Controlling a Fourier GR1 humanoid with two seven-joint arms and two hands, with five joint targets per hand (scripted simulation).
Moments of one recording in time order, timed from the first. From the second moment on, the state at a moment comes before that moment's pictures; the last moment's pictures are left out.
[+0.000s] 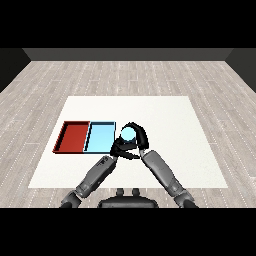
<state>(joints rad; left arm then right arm) -0.43 0.00 -0.54 -1.06 0.43 0.27 -0.39 -0.47 0.00 0.45 -1.39 -0.09 -0.45 -0.11</state>
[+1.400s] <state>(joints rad) -0.53 0.00 -0.62 -0.91 0.70 0.40 -0.64 -0.45 -0.01 0.49 -1.41 -0.24 -0.43 -0.16</state>
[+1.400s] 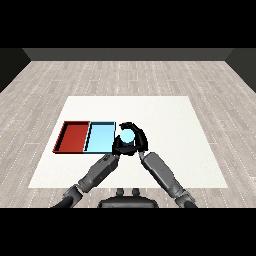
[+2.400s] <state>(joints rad) -0.53 0.06 -0.54 -0.92 0.61 0.45 -0.62 -0.23 -0.07 0.29 -1.65 -0.31 -0.31 -0.22</state>
